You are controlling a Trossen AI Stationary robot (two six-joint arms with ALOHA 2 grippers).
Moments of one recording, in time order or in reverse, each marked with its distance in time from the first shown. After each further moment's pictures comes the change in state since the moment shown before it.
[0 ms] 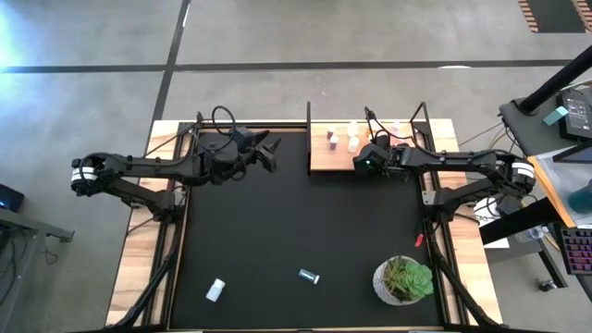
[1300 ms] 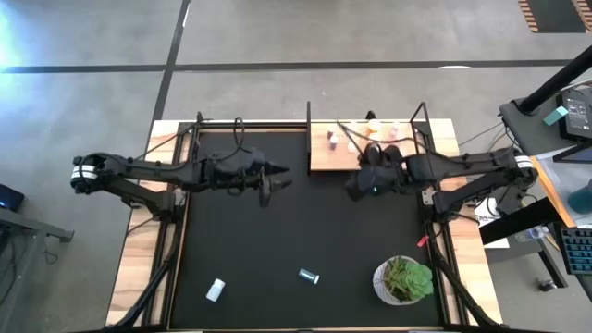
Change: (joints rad) left arm -0.107 0.000 -0.005 -0.042 0.523 0.004; right arm 0.477 -0.006 0.494 -0.454 -0.004 -0.015
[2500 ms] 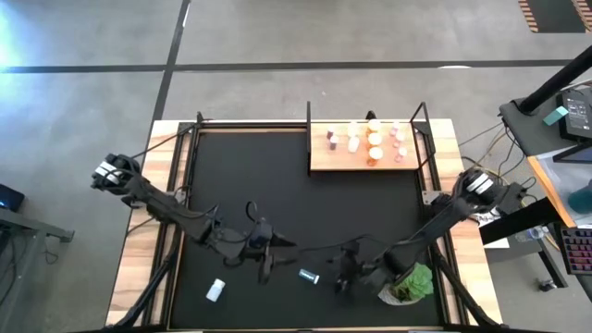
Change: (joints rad) left arm -0.581 0.267 0.080 0.137 -0.348 -0.238; right arm 0.578 0.468 -0.120 0.805 -0.097 -0.070
